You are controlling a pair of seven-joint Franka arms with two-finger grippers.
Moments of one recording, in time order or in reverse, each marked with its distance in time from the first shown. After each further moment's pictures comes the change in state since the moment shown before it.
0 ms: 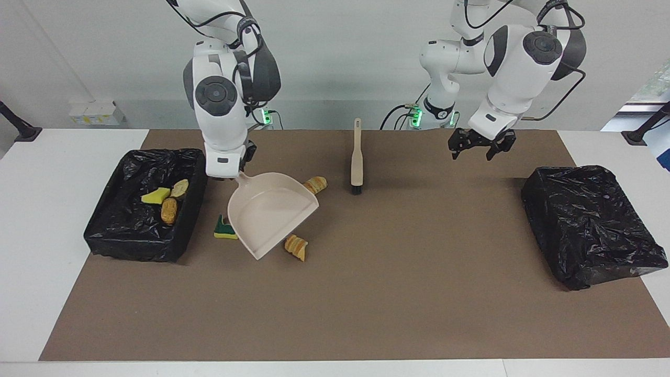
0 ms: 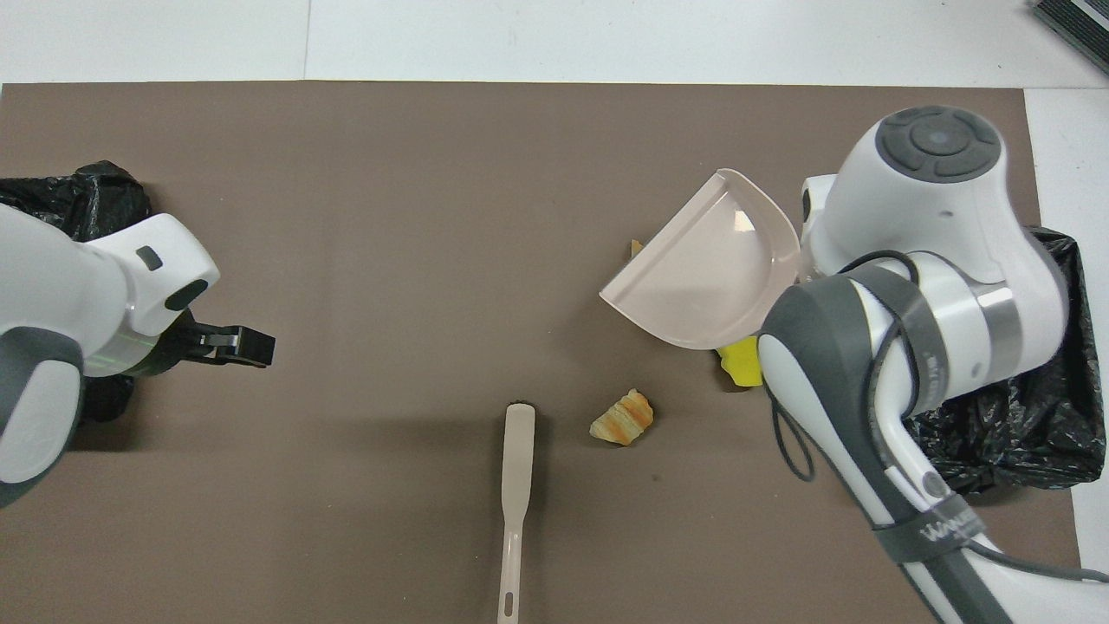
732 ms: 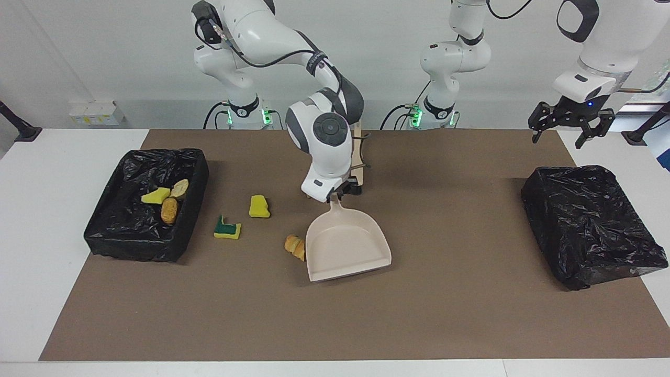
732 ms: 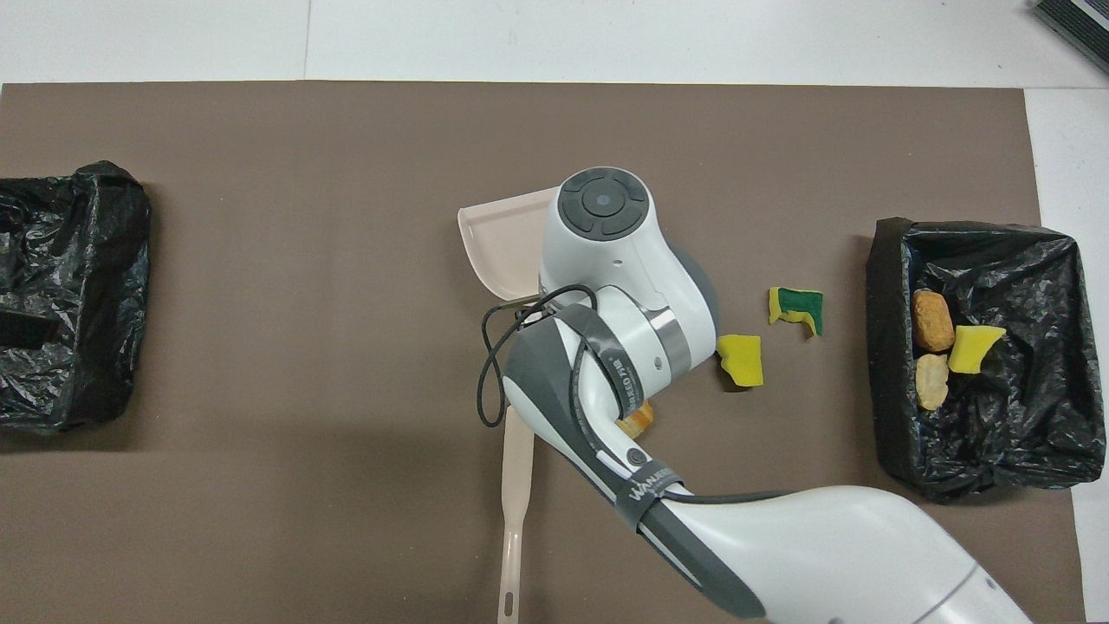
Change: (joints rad) left arm 0.217 0.001 0.003 0.191 0.065 -0.111 0.431; right arm 0.299 0.352 0.002 0.225 0.147 0.293 0.792
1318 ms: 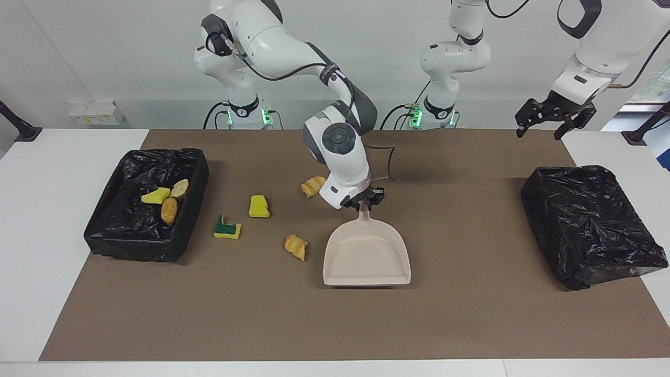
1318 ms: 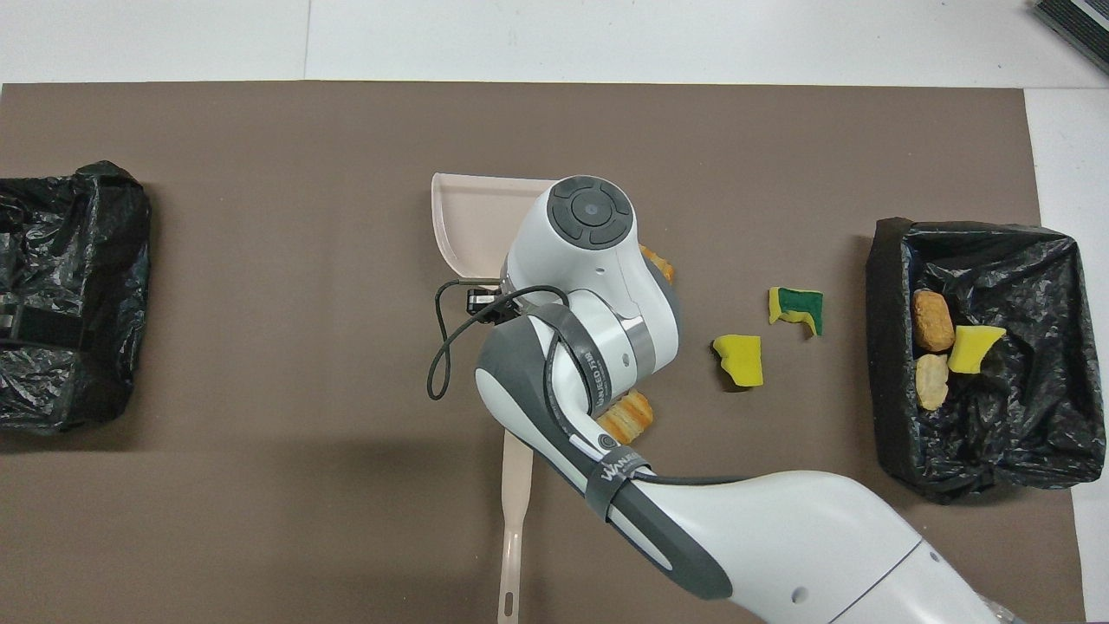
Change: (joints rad) left arm 0.007 -0.002 -0.017 0.002 -0.101 -0.063 -0.265; right arm 0.014 0.037 0.008 0.014 0.128 0.142 0.140
